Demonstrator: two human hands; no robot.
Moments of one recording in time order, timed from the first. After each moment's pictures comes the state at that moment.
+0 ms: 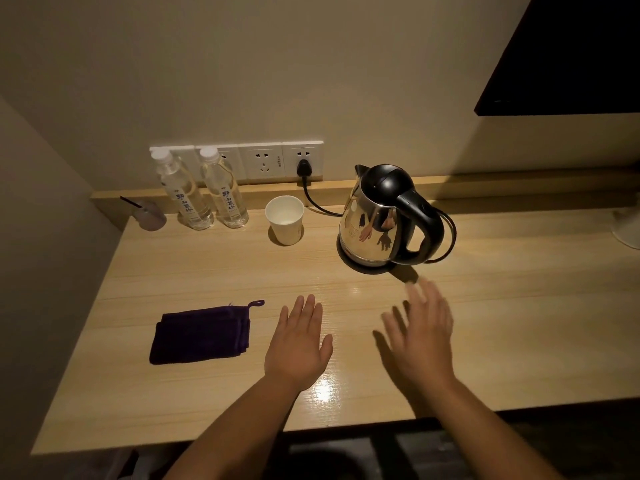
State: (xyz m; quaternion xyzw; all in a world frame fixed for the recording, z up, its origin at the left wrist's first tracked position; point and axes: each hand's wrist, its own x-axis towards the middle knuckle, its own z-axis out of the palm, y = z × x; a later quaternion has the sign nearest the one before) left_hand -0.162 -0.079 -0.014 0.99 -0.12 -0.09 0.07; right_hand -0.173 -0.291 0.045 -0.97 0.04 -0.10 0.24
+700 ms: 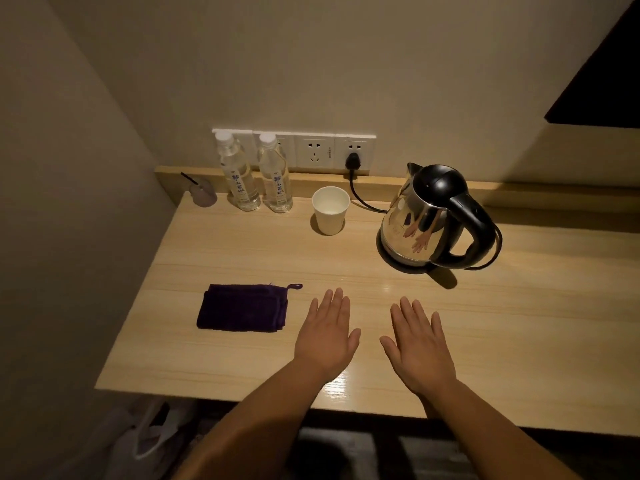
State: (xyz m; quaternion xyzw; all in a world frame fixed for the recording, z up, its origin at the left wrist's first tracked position) left_hand -0.174 -0.074 0.001 0.99 -0.09 -0.12 0.07; right_hand -0.172 -0.273 -0.010 -0.99 -0.12 0.10 0.05
